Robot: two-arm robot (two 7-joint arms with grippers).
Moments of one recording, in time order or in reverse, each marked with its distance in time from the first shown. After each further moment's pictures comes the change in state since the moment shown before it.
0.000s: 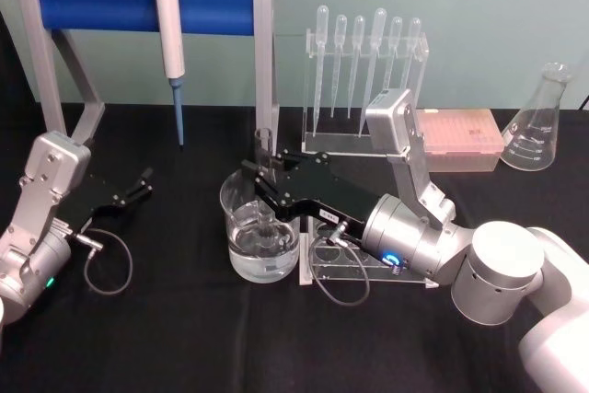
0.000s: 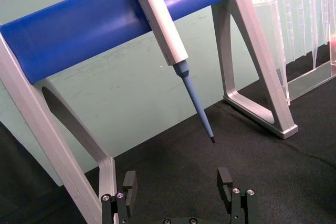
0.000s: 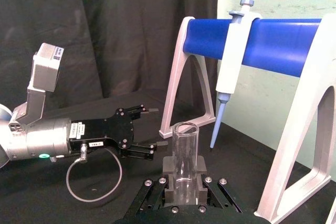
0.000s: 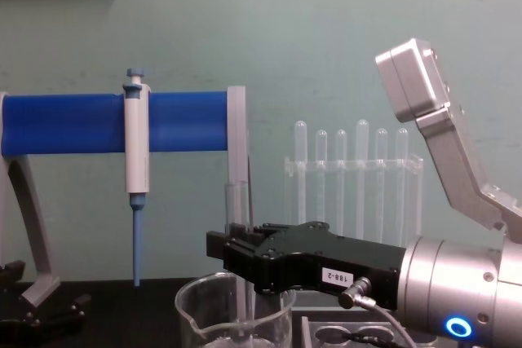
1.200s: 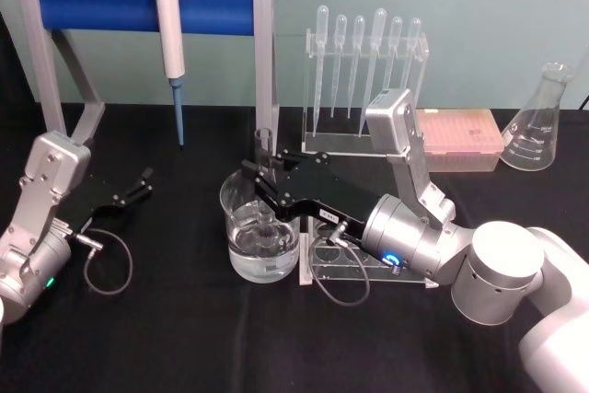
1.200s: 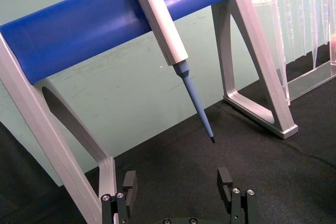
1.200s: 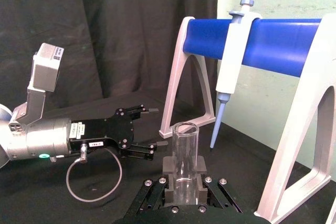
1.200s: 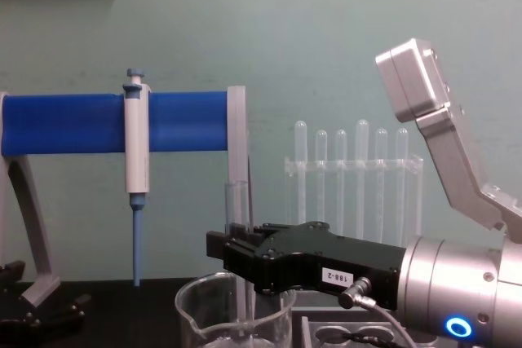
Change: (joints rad) left arm 0.000 0.000 0.000 0.000 0.000 0.000 0.000; right arm 0.000 0.000 0.000 0.000 0.000 0.000 0.000
